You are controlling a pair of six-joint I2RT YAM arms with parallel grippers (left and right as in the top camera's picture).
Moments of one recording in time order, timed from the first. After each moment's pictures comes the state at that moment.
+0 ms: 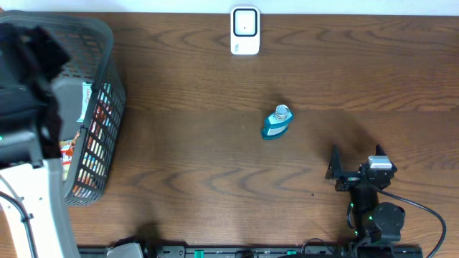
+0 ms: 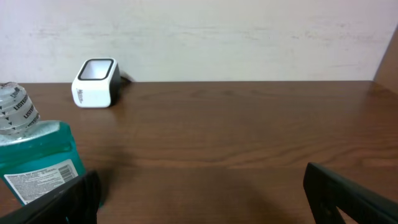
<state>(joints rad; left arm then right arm) 0.30 1.29 1.60 -0.78 -0.36 -0.32 -0.03 0.01 0.01 -0.07 -0.03 0.01</state>
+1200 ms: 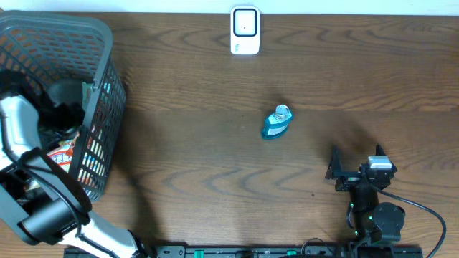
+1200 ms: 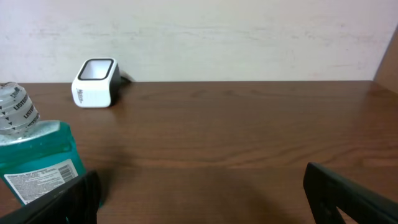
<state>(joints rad) 0.57 1.87 1.40 -0.99 0.11 -0.05 -0.03 0.01 0.01 -0.07 -0.03 0.01</state>
